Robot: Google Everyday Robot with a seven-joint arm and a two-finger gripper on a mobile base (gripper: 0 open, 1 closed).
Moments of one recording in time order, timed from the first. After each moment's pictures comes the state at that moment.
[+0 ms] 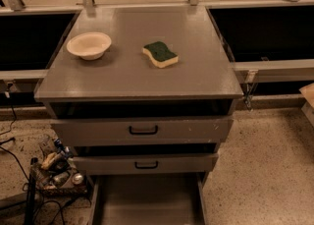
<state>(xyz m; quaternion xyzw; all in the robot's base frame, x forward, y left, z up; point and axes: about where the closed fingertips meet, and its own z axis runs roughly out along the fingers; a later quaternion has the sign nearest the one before) 0.311 -0.082 0.280 -0.28 0.81 0.44 0.27</state>
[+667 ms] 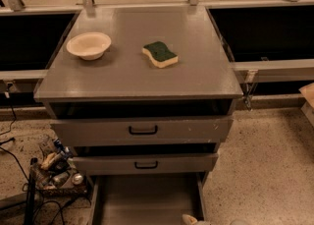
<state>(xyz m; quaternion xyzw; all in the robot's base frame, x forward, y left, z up) 0.348 -0.078 0.276 -0.26 0.81 0.45 0.29</state>
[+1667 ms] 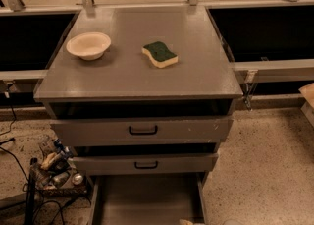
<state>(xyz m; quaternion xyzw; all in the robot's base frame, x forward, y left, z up) 0.344 -0.067 0.231 -0.24 0.82 0.46 0.24</state>
